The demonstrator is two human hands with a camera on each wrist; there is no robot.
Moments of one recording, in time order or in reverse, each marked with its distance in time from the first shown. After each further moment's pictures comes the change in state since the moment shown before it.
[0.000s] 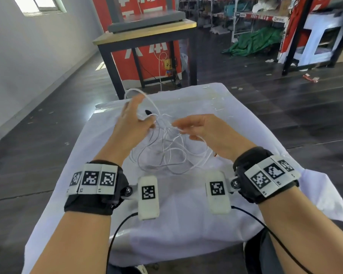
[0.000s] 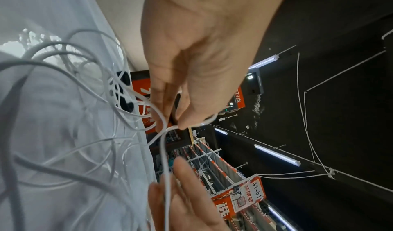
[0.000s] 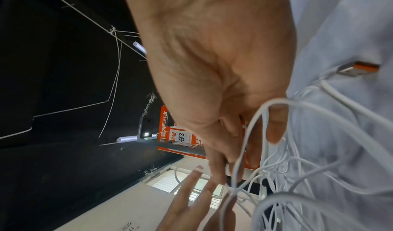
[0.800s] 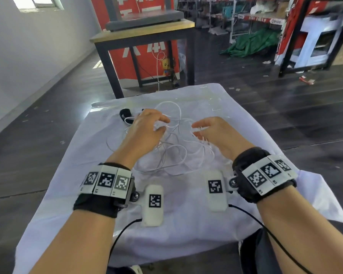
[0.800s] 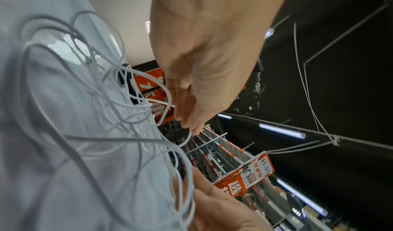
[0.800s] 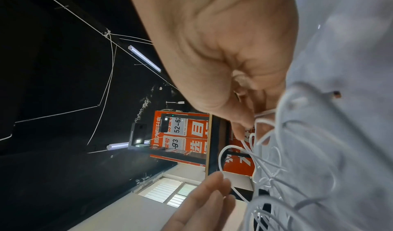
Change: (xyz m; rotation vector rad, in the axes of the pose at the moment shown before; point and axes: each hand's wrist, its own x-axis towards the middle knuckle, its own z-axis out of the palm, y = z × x) left_hand 0.002 -0.013 0.029 0.342 -0.140 0.212; right_hand 0.011 0.024 -0.015 -0.107 0.238 0.217
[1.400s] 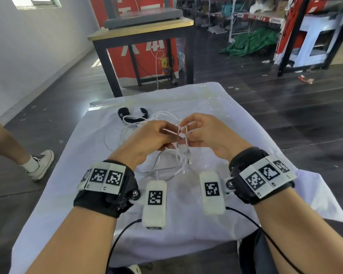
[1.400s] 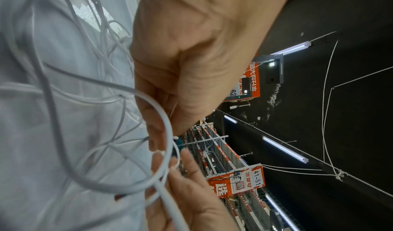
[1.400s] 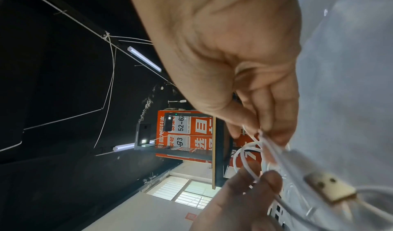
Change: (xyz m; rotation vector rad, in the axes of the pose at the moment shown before) left_hand -0.008 0.025 0.004 -0.530 -0.289 -0.301; right_hand -0.014 -0.014 0.007 0.254 -0.187 -0.058
